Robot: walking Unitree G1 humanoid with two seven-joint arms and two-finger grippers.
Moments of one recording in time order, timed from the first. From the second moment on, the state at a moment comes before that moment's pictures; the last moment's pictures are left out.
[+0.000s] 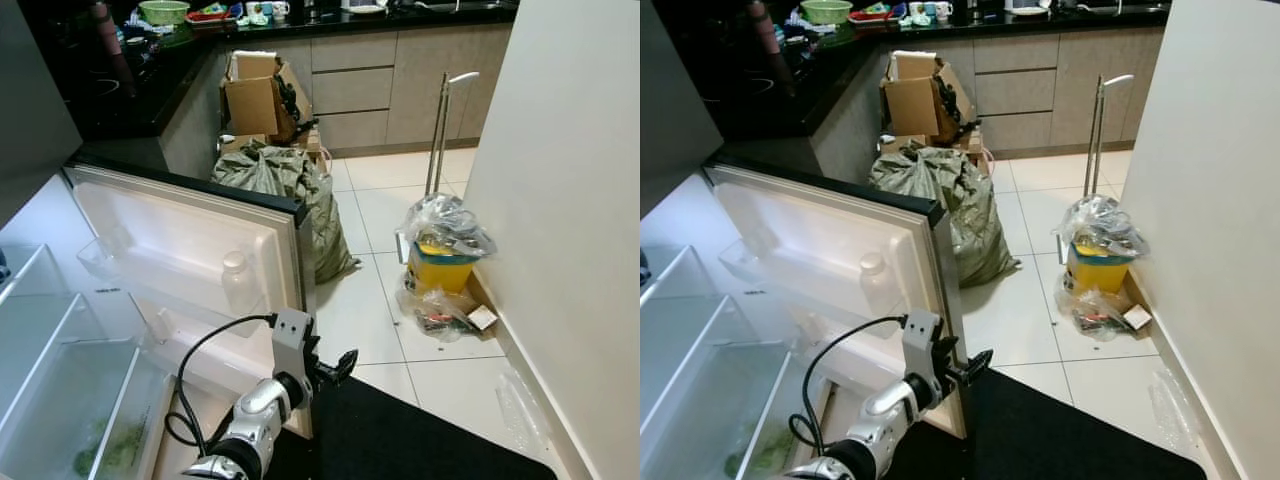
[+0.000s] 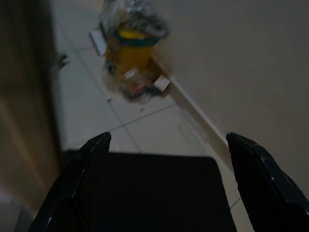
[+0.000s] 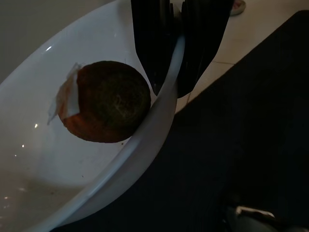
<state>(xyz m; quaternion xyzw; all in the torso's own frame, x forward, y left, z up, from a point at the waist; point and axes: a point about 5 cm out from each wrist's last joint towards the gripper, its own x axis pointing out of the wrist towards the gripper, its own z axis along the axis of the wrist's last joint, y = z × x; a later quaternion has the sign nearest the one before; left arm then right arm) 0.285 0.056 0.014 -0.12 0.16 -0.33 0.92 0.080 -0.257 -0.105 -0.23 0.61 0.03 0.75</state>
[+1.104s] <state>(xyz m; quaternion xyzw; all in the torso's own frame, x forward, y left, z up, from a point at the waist) 0.245 0.118 -0.039 -0.08 0.28 -0.18 0.94 0.115 -0.264 -0.094 -0.31 0.58 0.07 0.75</state>
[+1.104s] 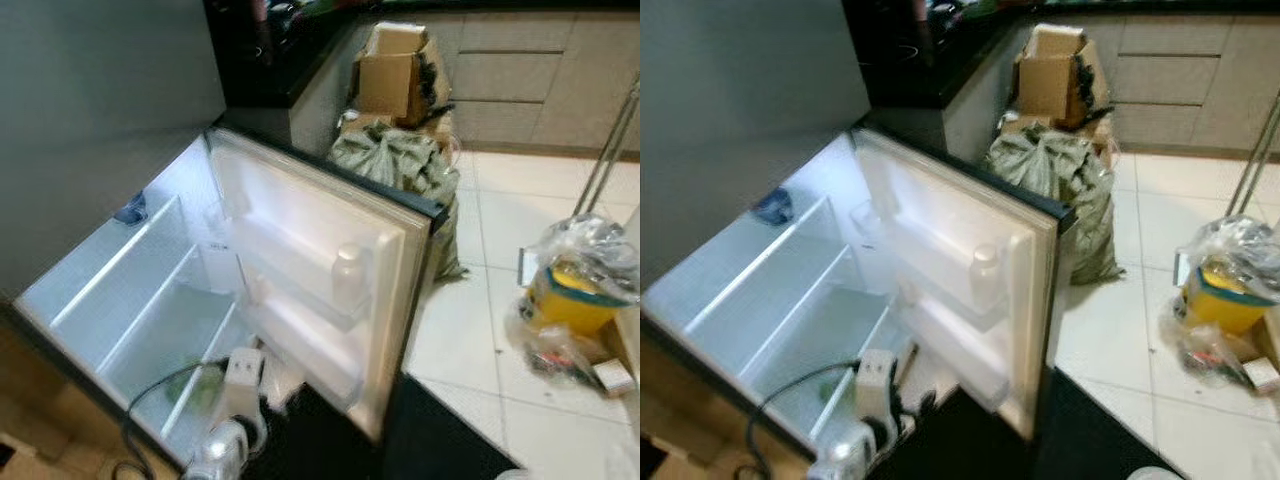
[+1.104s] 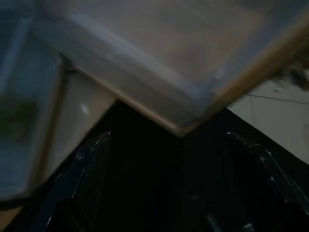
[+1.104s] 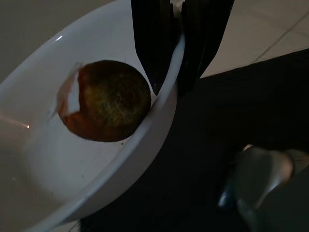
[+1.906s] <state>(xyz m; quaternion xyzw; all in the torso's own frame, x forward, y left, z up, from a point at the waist) 0.169 0.161 -0.090 -0.06 0.45 -0.08 0.89 0.138 -0.227 -0.097 -0.32 0.54 0.13 0.77</state>
